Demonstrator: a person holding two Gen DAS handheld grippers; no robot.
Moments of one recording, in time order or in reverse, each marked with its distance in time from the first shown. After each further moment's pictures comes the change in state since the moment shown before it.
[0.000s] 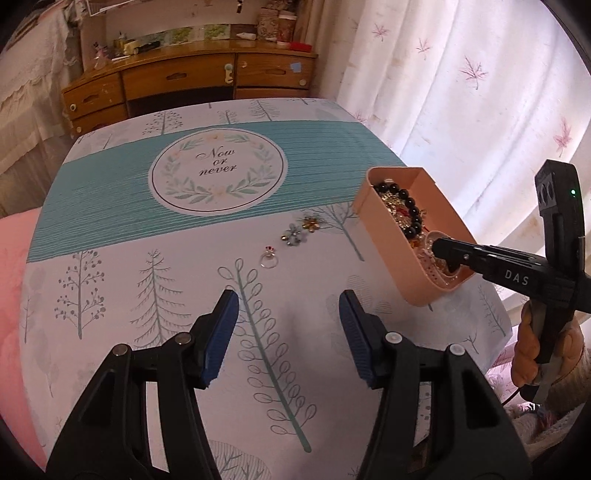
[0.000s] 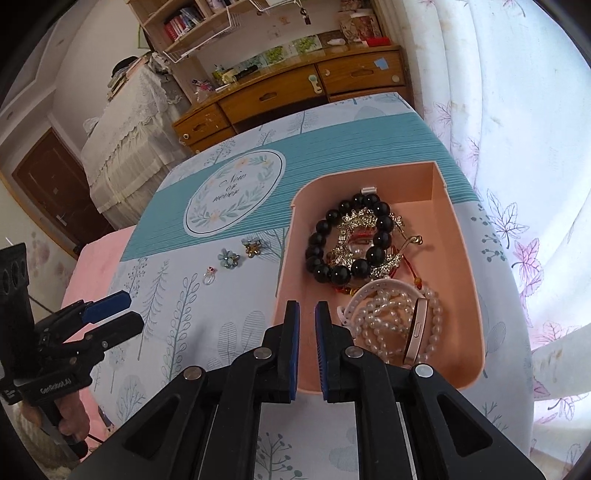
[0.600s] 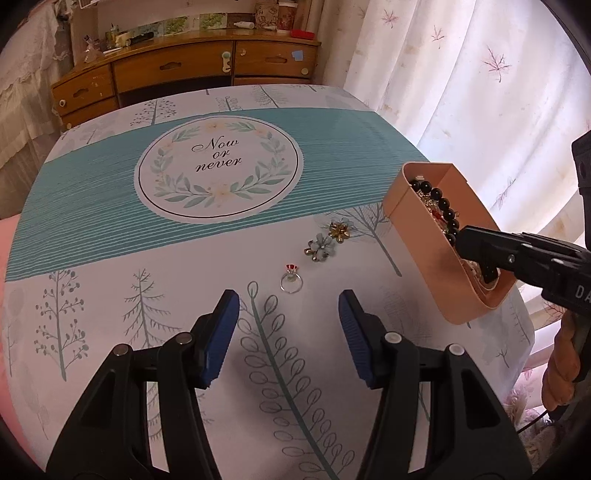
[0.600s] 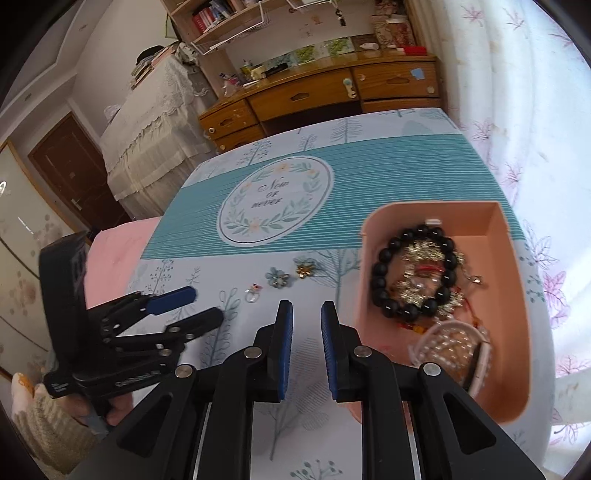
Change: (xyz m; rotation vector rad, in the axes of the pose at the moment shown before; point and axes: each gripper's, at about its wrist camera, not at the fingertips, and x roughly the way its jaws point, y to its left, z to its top) left arm 0.068 0.020 0.022 0.019 0.040 -0.019; right arm 0.010 0.050 0.028 -0.085 -0.002 0.072
